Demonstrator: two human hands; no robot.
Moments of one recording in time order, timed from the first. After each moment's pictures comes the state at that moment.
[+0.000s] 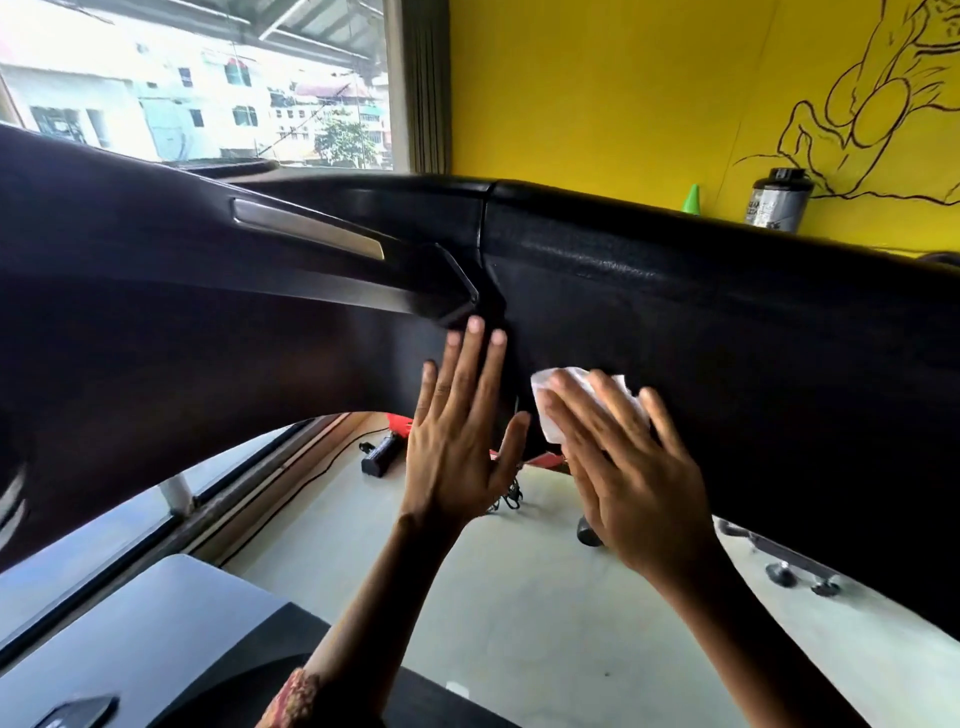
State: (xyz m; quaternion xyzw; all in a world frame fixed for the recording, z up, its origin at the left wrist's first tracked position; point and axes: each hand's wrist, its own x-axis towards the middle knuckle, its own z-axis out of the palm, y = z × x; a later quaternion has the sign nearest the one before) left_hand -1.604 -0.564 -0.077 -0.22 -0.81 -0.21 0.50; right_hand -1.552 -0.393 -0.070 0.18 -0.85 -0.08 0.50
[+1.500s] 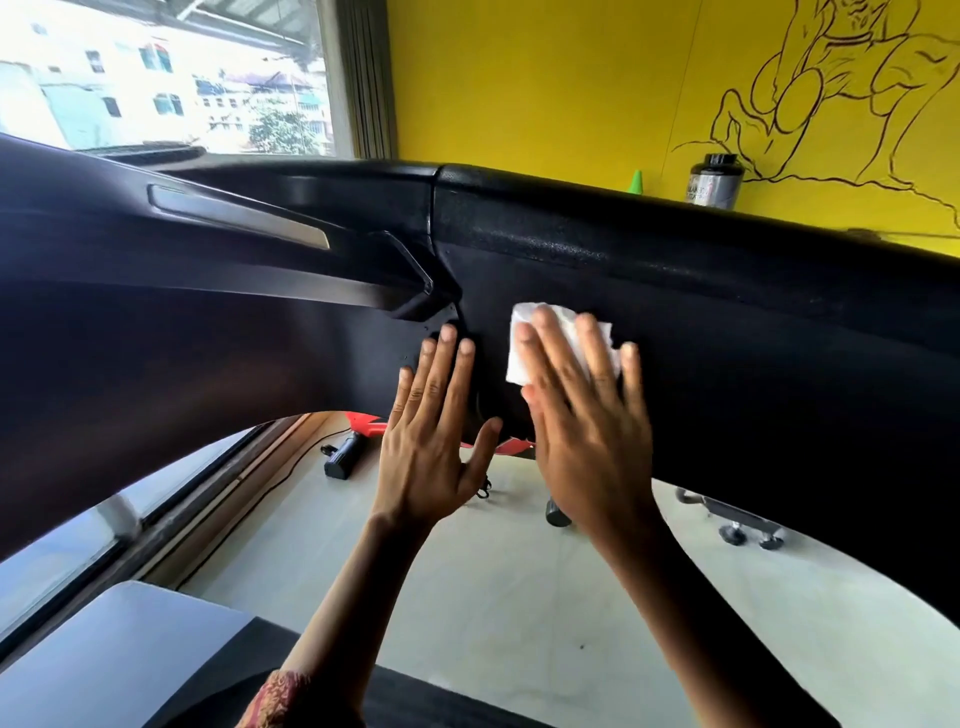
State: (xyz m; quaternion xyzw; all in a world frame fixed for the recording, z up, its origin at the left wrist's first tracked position) left_hand -1.616 -0.564 -0.094 -0.28 -0.80 -0.24 0.48; right_hand -1.562 -0.414 -0.058 0.07 -0.82 -0.07 0.56
